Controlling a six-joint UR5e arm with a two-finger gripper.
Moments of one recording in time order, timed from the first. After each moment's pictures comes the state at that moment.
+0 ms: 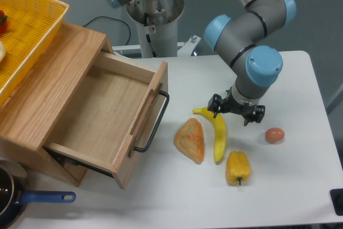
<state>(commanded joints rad) 2.69 -2.03 -1.59 -1.12 1.51 0.87</state>
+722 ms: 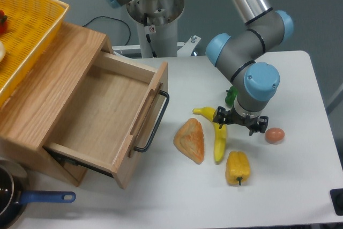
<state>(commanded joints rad) 2.68 -2.09 -1.61 -1.07 1.56 0.87</state>
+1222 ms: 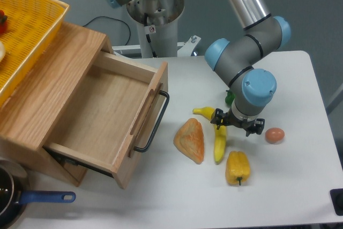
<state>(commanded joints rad) 2.67 -2.10 -1.63 -1.07 1.56 0.87</state>
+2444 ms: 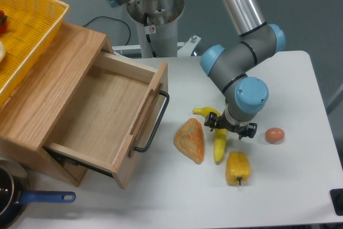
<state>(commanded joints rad) 2.66 -2.12 -1.63 -1.06 1.59 0.87</state>
